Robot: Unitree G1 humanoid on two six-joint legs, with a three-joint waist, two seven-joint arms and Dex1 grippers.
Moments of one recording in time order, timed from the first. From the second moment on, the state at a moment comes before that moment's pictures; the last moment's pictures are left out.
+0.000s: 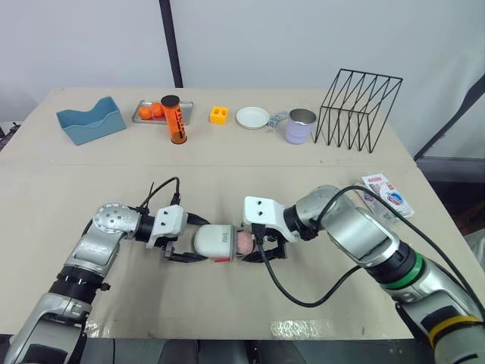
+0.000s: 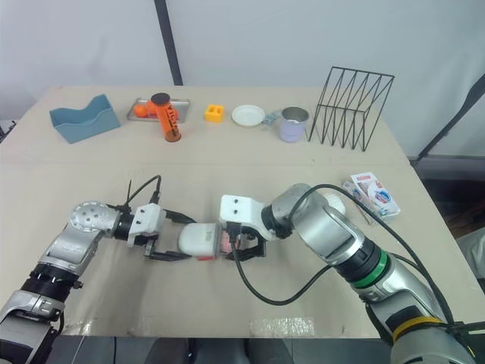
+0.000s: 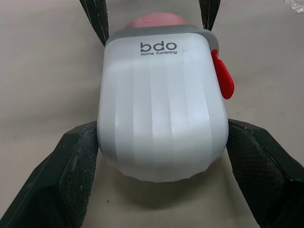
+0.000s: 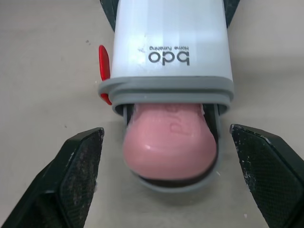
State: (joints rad) left arm -0.47 0.61 -0.21 0.26 -0.18 -0.14 -1.40; right arm -0.75 -0.66 0.59 -0.29 0.10 0.86 1.13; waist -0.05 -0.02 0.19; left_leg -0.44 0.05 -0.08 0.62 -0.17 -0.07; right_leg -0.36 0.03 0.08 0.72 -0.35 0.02
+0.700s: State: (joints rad) left arm -0.49 0.61 -0.22 0.29 -0.17 -0.16 -1.40; right arm -0.63 -0.81 0.47 -0.27 0.13 0.75 1.15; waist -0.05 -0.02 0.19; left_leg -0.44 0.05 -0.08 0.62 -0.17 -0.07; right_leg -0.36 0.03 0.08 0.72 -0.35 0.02
